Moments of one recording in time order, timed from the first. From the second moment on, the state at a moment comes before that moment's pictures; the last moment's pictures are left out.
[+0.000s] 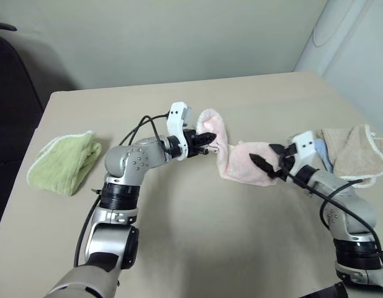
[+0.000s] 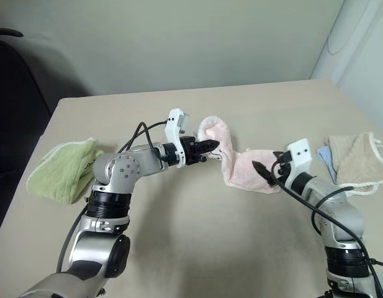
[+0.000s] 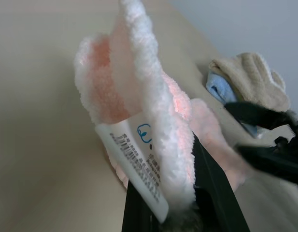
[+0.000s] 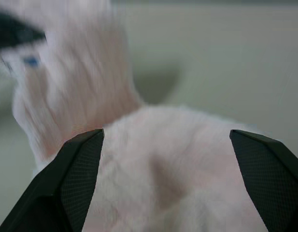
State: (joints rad) left arm -0.80 0.27 0.05 0.10 -0.73 1.05 -0.36; right arm -0.30 -0.47 -0.20 -0.30 0.47 0.68 0.52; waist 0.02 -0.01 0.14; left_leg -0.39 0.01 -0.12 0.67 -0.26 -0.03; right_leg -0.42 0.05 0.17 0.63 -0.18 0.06
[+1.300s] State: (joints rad) left arm -1.05 -0.01 -0.23 0.45 -0.33 0.84 -0.77; right arm -0.26 -0.47 -0.50 -0.34 0.65 0.69 0.20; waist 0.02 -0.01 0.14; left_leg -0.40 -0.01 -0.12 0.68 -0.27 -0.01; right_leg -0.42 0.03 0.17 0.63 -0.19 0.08
